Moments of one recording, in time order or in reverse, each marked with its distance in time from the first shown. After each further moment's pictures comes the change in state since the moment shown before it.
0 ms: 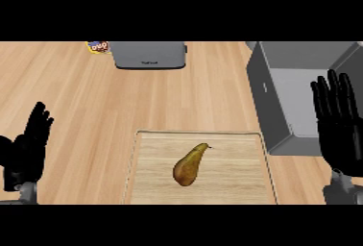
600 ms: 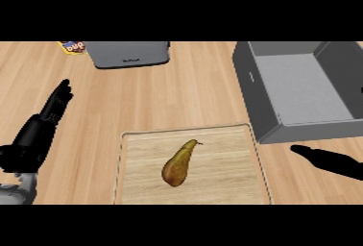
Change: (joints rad) left arm -0.102 0.106 -0.115 -0.093 -0.061 -0.197 -0.118; right arm 0.100 -0.232 0.051 -0.194 0.583 -0.330 0.286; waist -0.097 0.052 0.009
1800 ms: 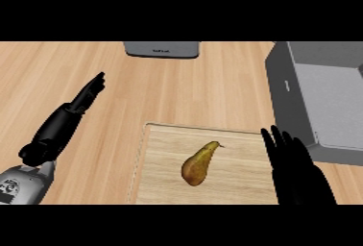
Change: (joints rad) left arm -0.131 -0.013 -0.093 0.039 -0.003 -0.155 -0.072; right arm -0.094 0.012 0.608 -0.239 0.726 0.651 0.983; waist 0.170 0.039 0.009
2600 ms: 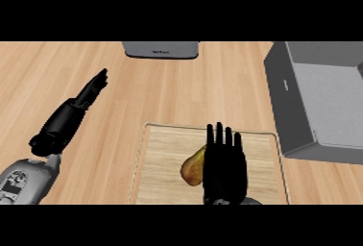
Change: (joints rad) left arm -0.041 -0.027 0.008 0.069 -0.013 -0.005 -0.016; right arm -0.207 0.431 0.092 0.401 0.097 0.113 0.157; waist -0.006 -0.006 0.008
